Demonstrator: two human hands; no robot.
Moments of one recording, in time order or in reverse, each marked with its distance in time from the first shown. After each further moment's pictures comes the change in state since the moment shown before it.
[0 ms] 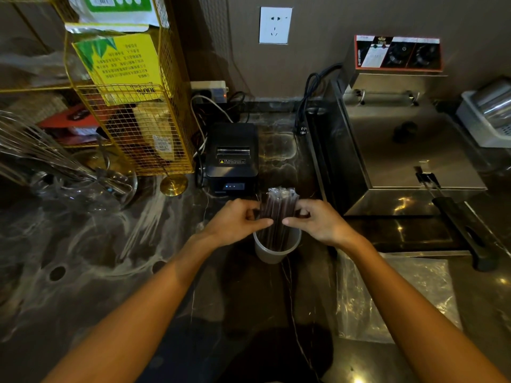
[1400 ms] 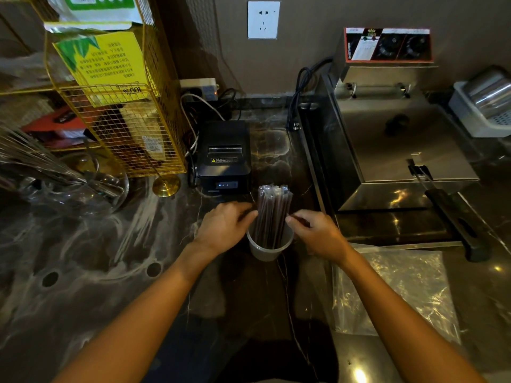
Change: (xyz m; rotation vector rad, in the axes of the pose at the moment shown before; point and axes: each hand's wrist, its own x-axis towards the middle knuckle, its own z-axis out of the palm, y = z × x) left_hand -0.006 -0.010 0.013 0.289 0.162 -0.009; right_hand -0.030 0.019 0.020 0.244 0.093 0.031
